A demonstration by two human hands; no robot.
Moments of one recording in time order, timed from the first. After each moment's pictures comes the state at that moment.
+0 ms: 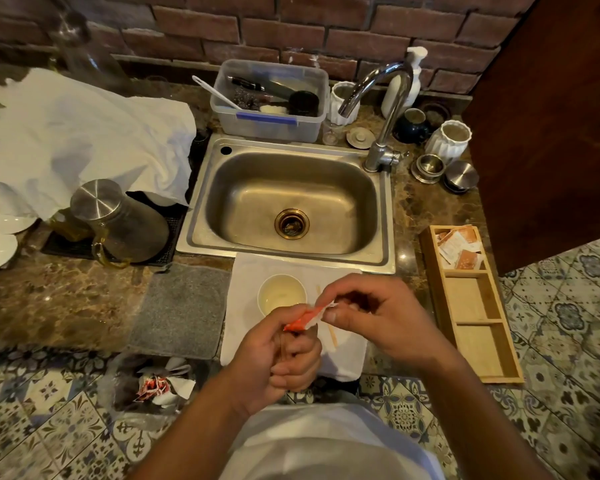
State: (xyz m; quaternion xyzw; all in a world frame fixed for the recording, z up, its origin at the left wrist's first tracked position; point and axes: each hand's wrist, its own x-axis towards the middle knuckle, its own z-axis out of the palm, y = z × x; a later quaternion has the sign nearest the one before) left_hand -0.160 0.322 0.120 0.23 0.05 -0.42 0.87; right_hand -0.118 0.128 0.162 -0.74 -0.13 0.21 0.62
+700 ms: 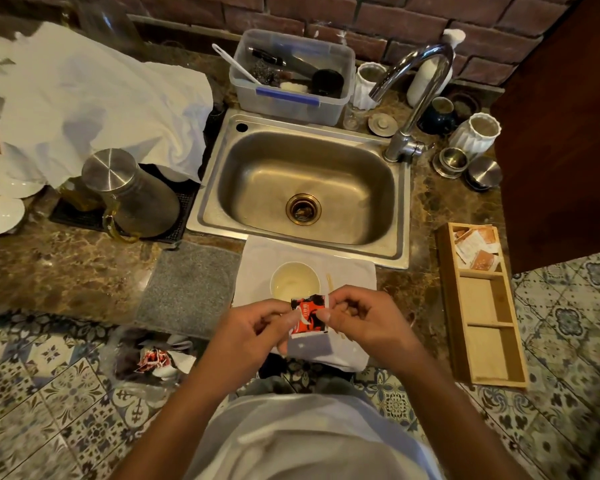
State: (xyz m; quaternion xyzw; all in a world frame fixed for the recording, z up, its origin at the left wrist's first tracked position) left_hand -0.174 0.365 0.116 0.75 0.05 -0.16 0.64; right_hand -0.125 0.152 0.108 -0.75 -0.04 0.27 0.60
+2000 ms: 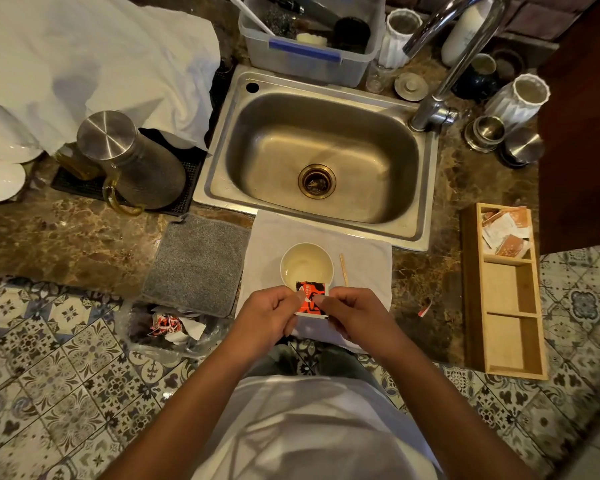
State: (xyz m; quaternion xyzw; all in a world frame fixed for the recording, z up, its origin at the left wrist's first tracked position) left_hand -0.162 0.353 0.050 0.70 0.21 -0.25 0.63; right_hand -0.125 0.173 0.055 -0.75 0.05 0.35 0.56
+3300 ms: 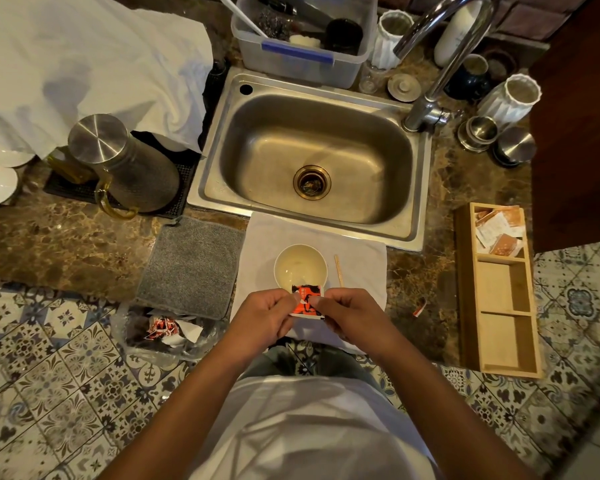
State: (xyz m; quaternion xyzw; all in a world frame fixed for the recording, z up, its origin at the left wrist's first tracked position) left_hand -0.160 0.350 0.048 0.67 0.23 -0.27 0.65; right_hand -0.123 0.171 0.052 -0.75 0.06 0.37 0.55
